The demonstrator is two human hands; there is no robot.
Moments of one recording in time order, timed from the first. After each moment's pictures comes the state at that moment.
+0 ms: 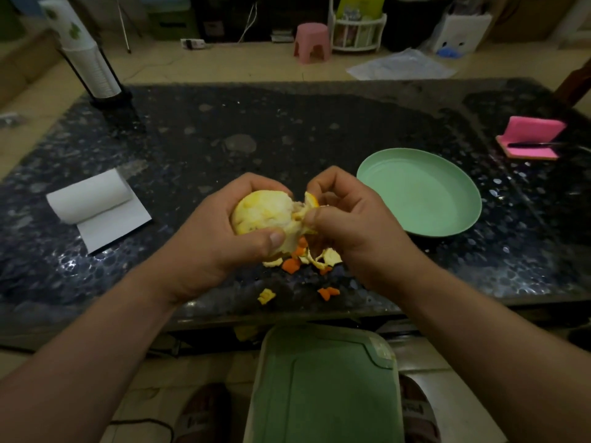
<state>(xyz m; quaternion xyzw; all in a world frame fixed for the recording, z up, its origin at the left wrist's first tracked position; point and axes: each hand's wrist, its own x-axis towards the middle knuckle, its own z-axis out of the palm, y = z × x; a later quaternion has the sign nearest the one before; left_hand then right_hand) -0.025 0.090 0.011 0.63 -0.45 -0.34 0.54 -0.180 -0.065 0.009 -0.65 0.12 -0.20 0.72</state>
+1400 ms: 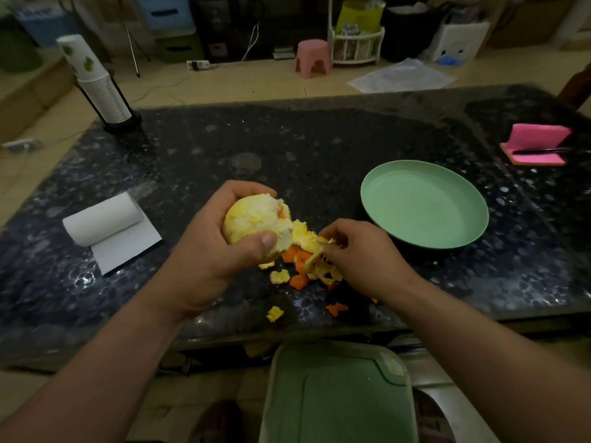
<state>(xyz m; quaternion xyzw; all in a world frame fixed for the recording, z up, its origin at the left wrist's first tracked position) -0.017 0.090 0.014 0.63 -0.42 -0.28 0.59 -0.171 -0.098 -0.040 -0.85 0.34 -0.11 0.38</state>
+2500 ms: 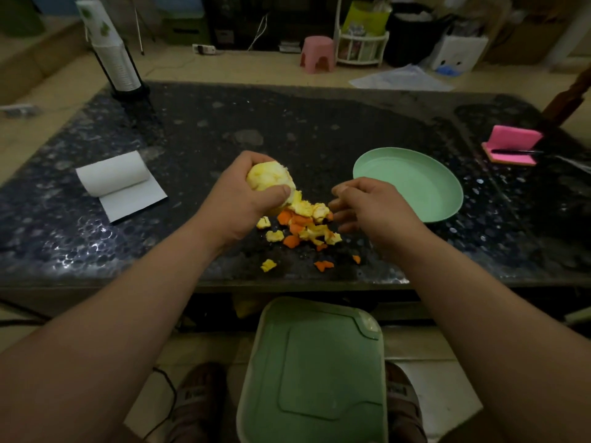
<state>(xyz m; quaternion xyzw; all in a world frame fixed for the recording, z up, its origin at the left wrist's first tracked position) -0.031 0.072 -0.005 0.71 -0.35 -0.23 0.57 -0.200 -0.083 0.000 -0.70 0.38 -0.17 0.58</state>
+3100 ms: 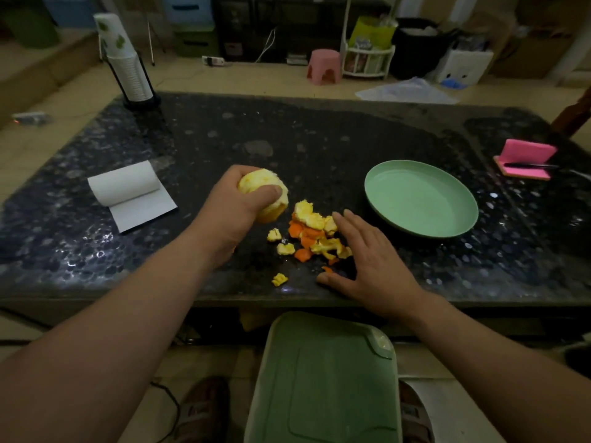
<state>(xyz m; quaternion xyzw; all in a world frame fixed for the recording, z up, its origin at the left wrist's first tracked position) -0.013 0.077 -0.009 0.69 -0.22 -0.27 0.64 -0.227 -0.086 -0.088 -0.96 0.19 -0.09 0.16</state>
